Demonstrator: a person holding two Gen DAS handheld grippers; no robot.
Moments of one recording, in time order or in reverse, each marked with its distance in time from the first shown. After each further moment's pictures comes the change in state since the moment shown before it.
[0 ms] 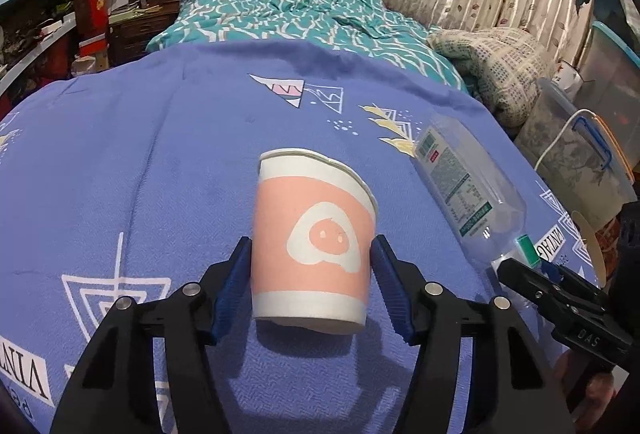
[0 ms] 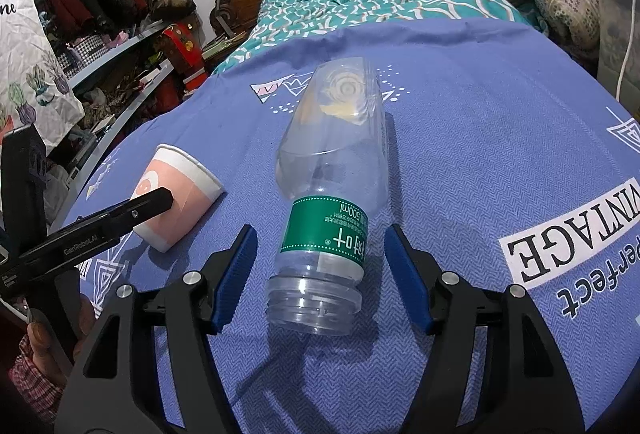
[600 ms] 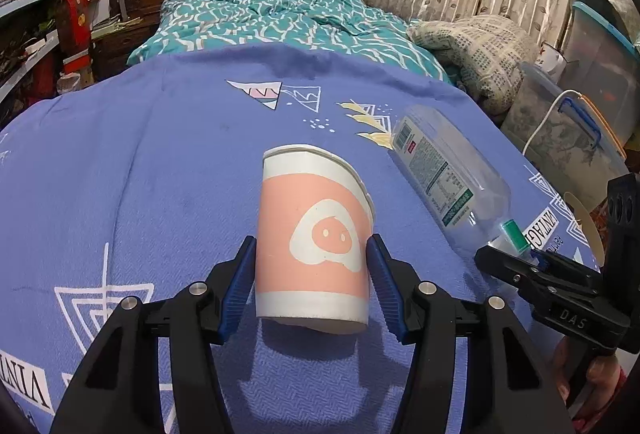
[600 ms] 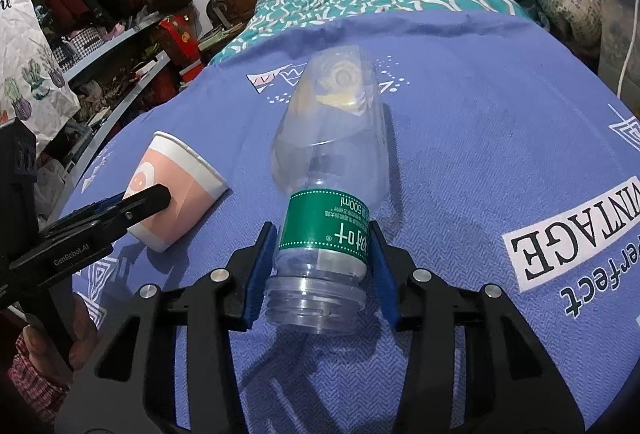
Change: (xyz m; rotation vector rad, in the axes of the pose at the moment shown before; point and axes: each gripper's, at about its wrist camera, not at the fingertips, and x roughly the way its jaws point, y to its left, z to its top) left arm 0.001 -0.013 -0.002 0.069 -0.002 -0.022; right arm 0.012 0.001 -0.003 -0.008 0.034 -0.013
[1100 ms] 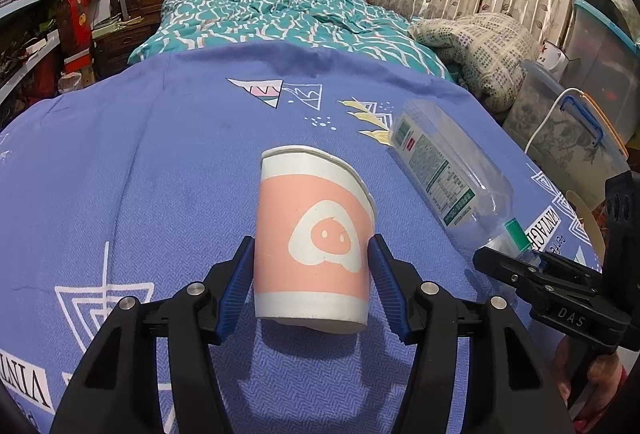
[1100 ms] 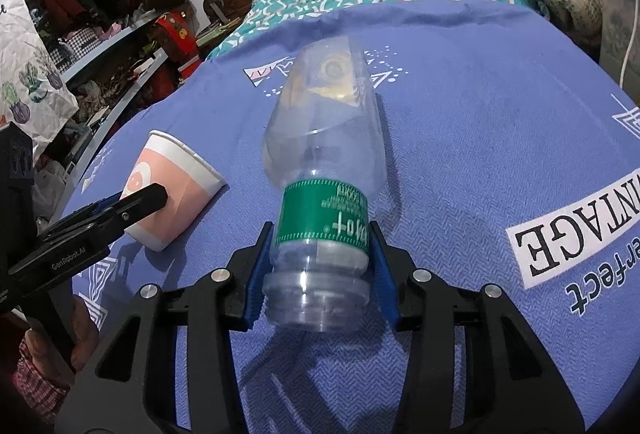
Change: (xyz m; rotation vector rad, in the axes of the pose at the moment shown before) left arm 0.002 0.000 -0.001 0.002 0.005 0.006; right arm 0.007 -0.004 0.001 0.021 0.028 0.009
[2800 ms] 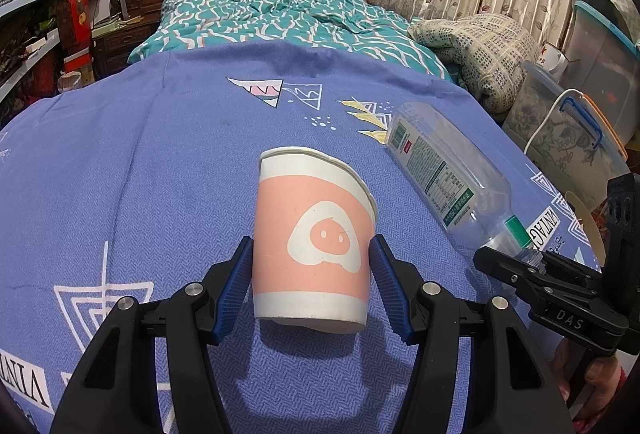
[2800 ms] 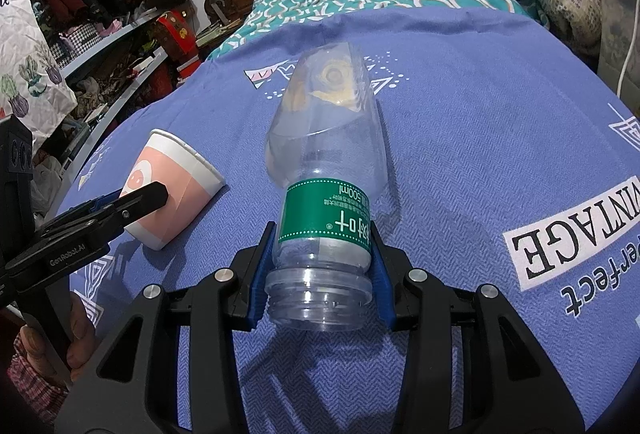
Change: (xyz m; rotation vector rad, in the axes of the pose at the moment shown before) left arm 0.000 0.001 0.001 0.001 -0.003 0.000; right arm -0.004 0.010 -0.001 -0.016 -0.017 -0.016
